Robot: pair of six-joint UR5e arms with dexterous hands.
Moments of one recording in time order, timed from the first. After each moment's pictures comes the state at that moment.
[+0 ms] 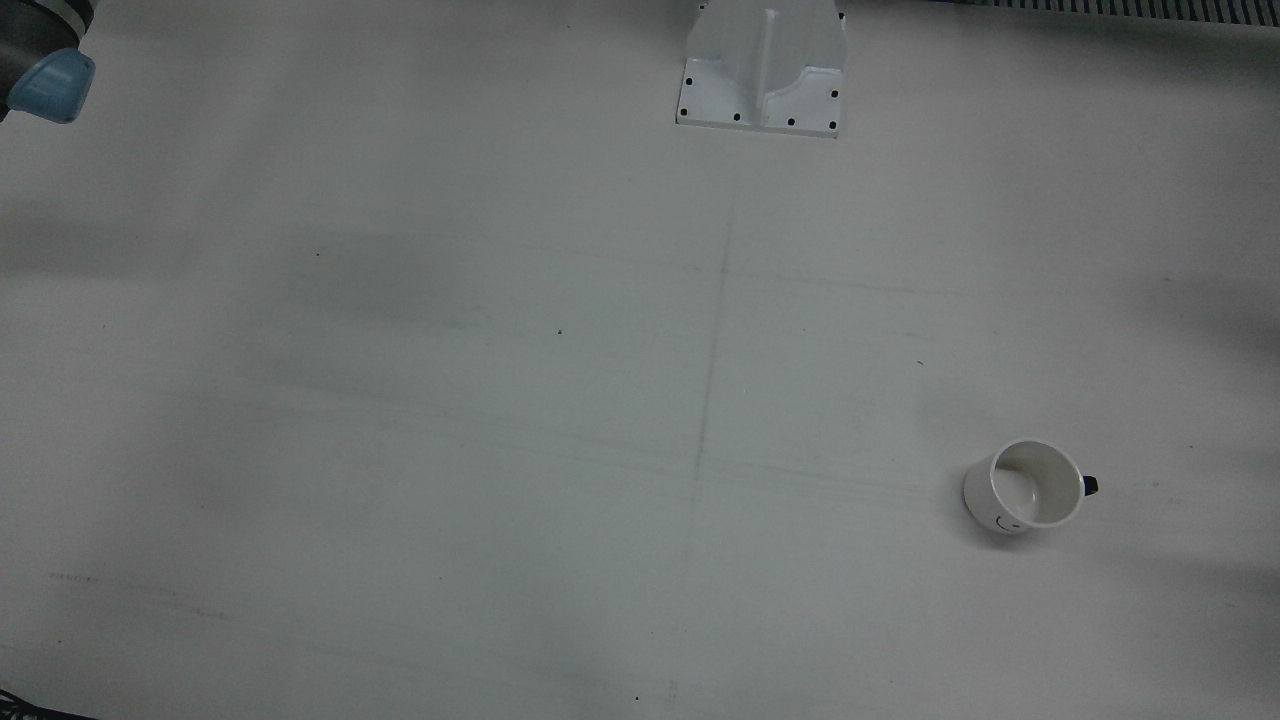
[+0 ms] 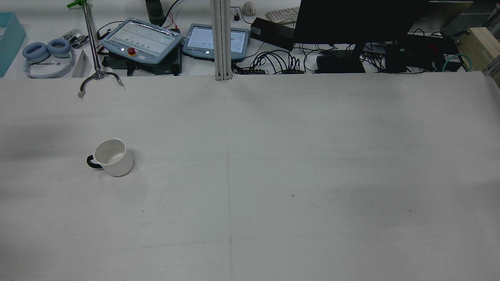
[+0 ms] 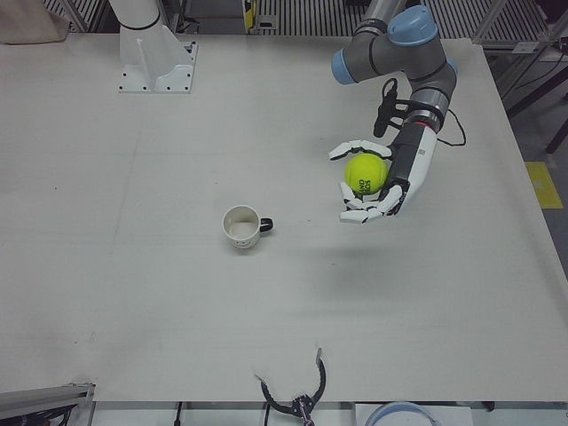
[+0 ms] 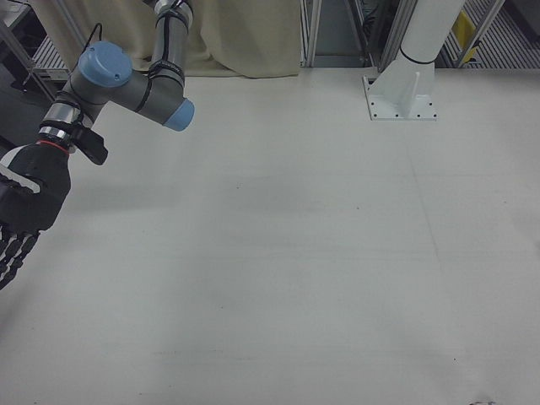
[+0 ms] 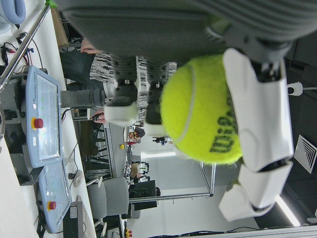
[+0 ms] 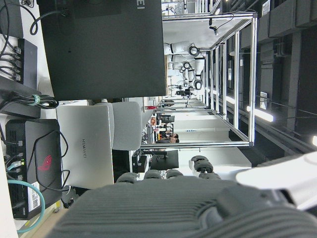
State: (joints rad) left arm -1.21 -1.52 -1.83 -0.12 1.48 0.13; right arm 1.49 -1.45 1.47 -3.32 -1.41 0.08
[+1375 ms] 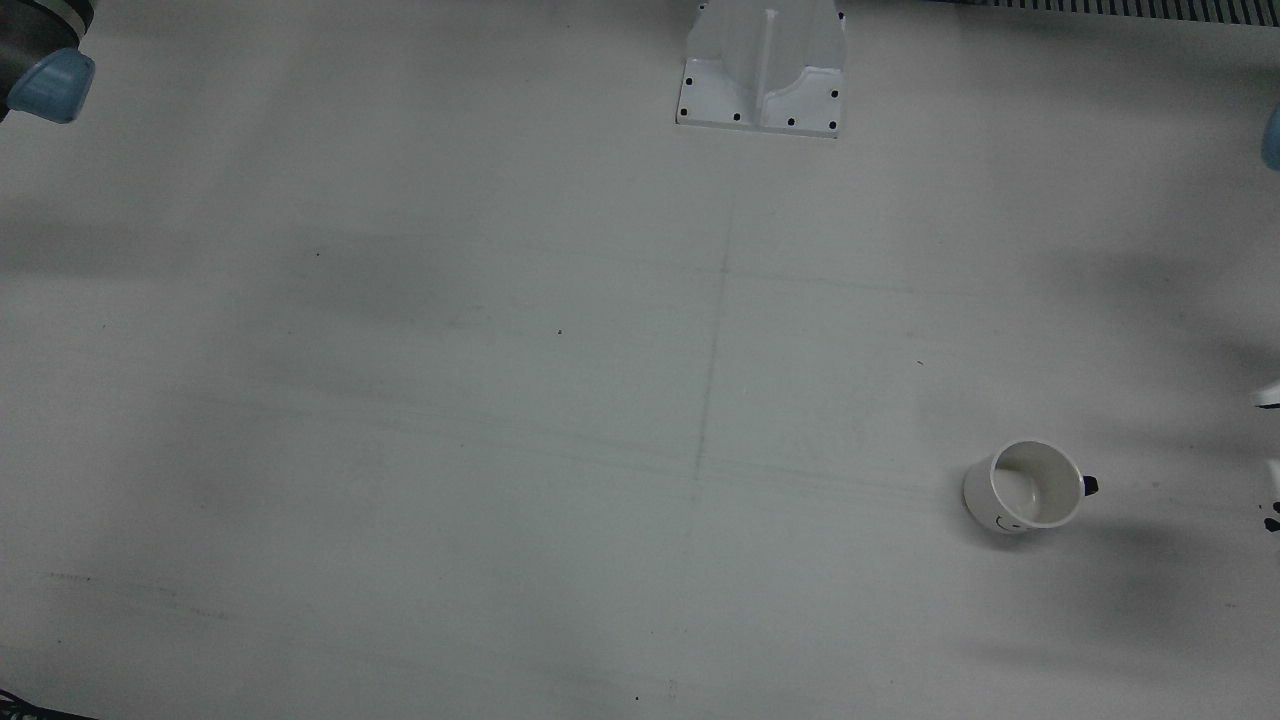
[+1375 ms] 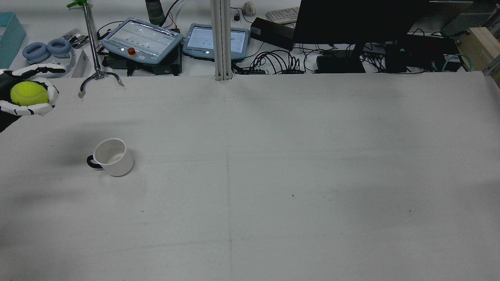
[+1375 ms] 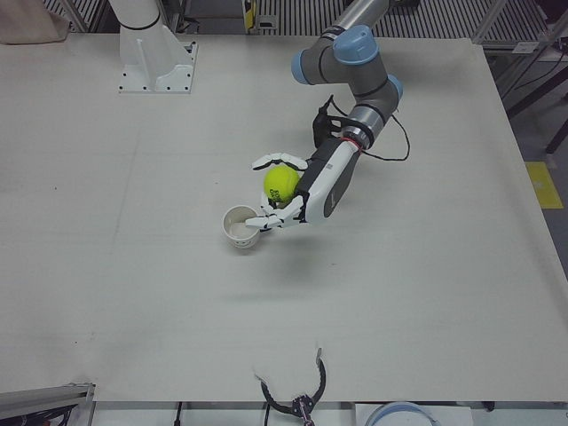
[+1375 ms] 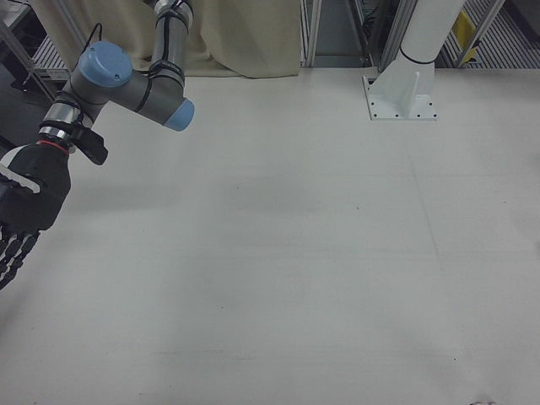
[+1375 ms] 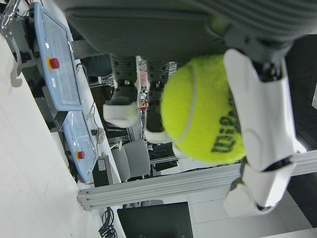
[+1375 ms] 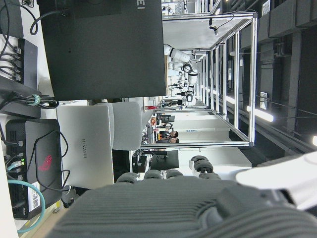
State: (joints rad) left arm -0.99 -1.61 -1.87 -0.05 1.40 0.32; right arm 1.49 -1.45 1.47 -3.32 -1.41 0.08
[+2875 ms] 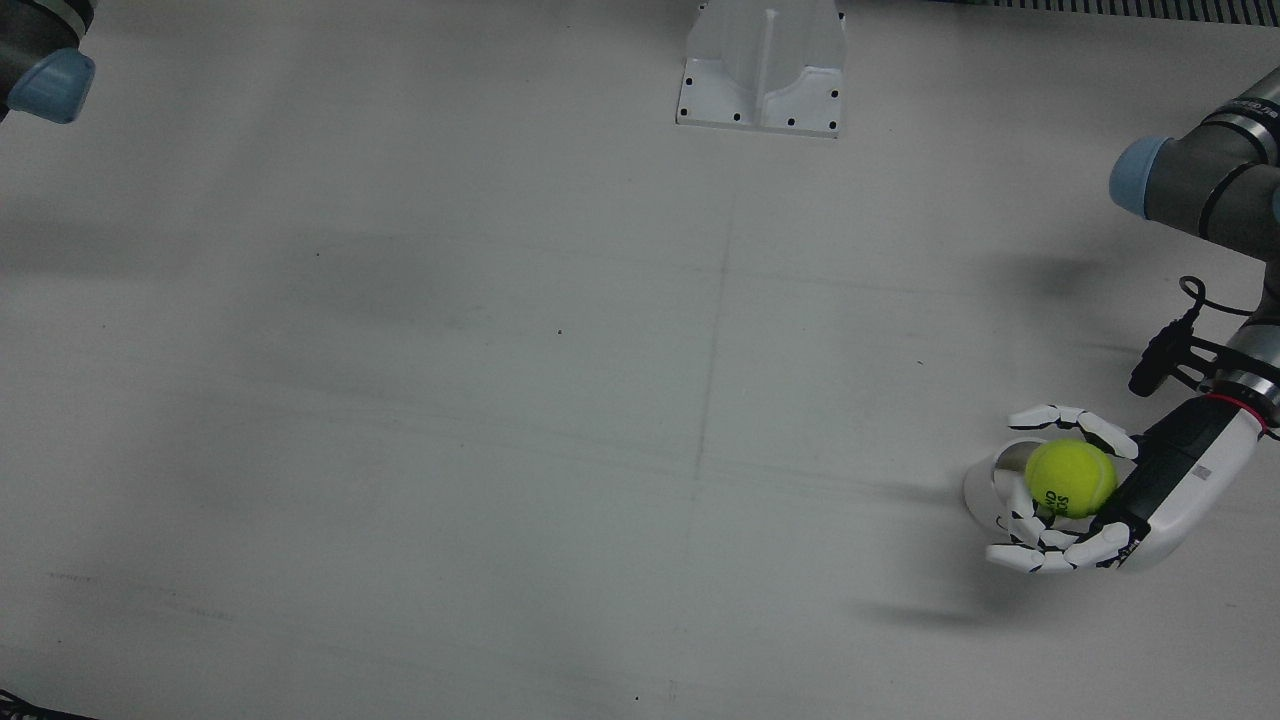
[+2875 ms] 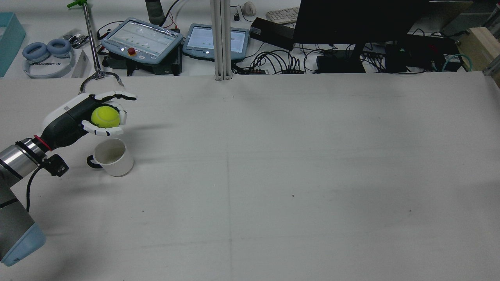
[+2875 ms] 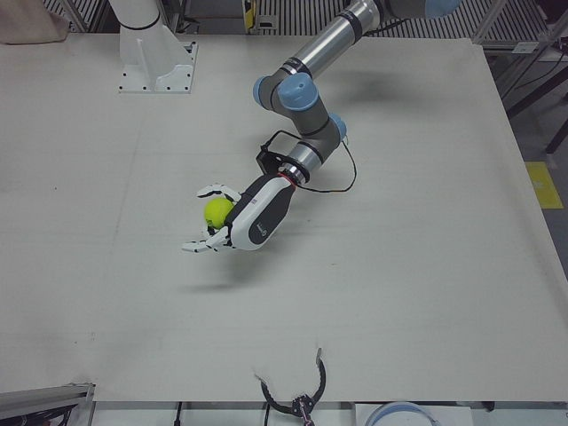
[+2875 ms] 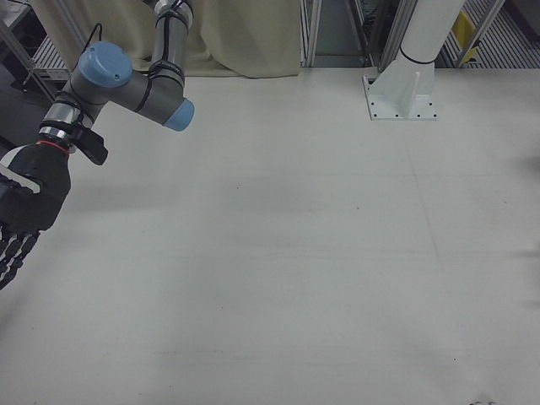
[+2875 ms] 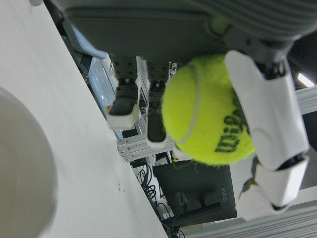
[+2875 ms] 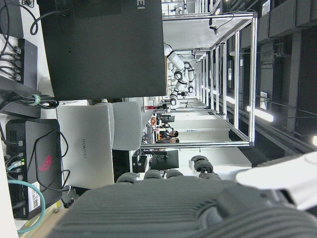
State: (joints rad) left arm -0.81 -1.81 -1.66 -0.05 1.36 0.49; right arm 1.49 -1.45 1.47 -3.32 -1.41 0.08
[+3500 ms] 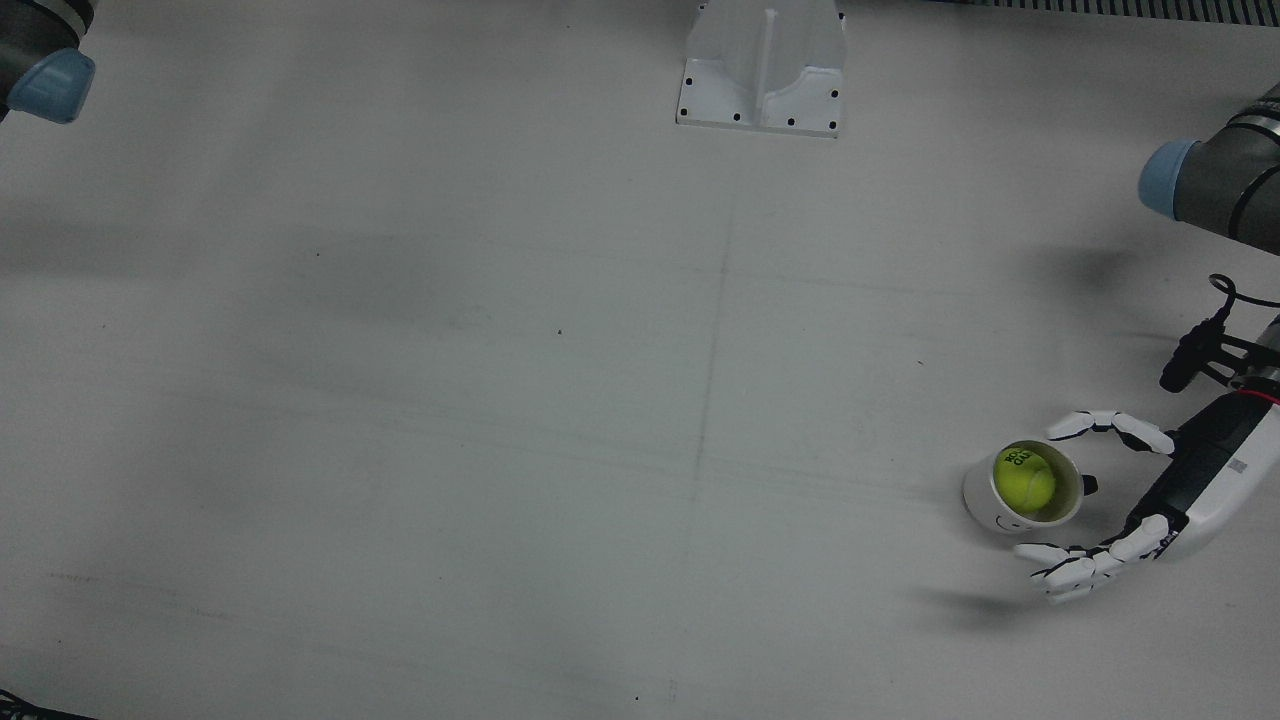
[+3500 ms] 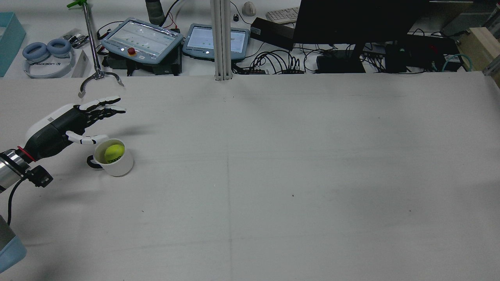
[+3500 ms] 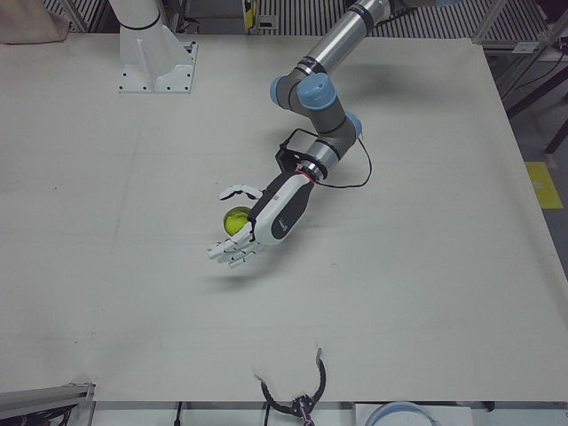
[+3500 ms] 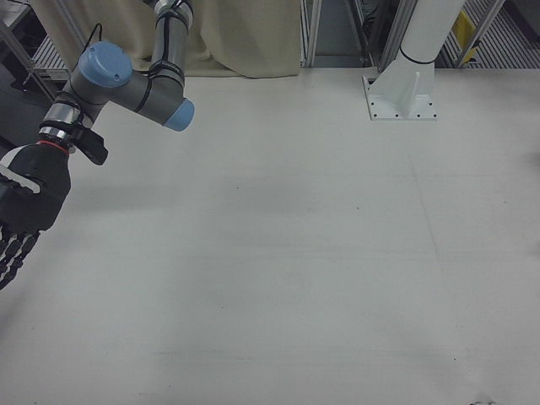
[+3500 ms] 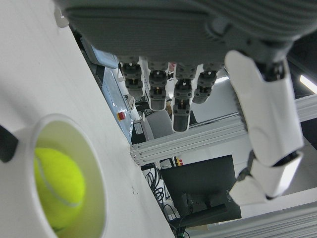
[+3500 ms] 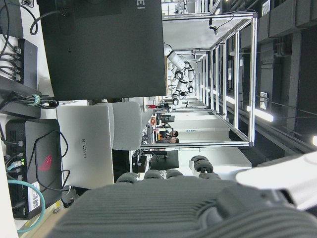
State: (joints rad) left arm -0.80 -1.73 -1.67 -0.12 1.35 0.50; right arm 1.49 -1.45 1.47 -3.32 -1.41 0.08
